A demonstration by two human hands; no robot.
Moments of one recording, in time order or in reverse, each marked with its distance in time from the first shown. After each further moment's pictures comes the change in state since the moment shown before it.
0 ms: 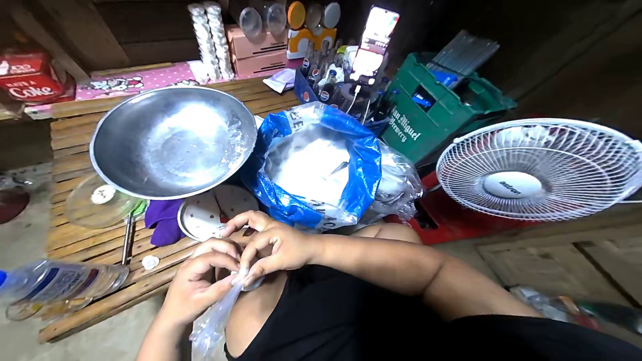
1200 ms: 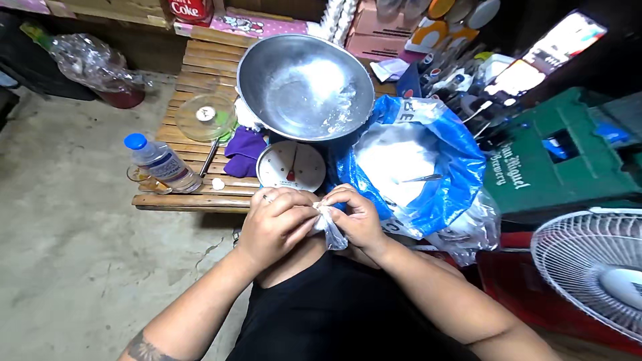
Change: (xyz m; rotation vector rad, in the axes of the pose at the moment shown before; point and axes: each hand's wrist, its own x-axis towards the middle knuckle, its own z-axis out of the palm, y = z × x) left_hand -0.007 0.030 0.031 0.913 0.311 0.143; right_hand -0.018 0.015 -0.001 -0.225 0.260 0.019
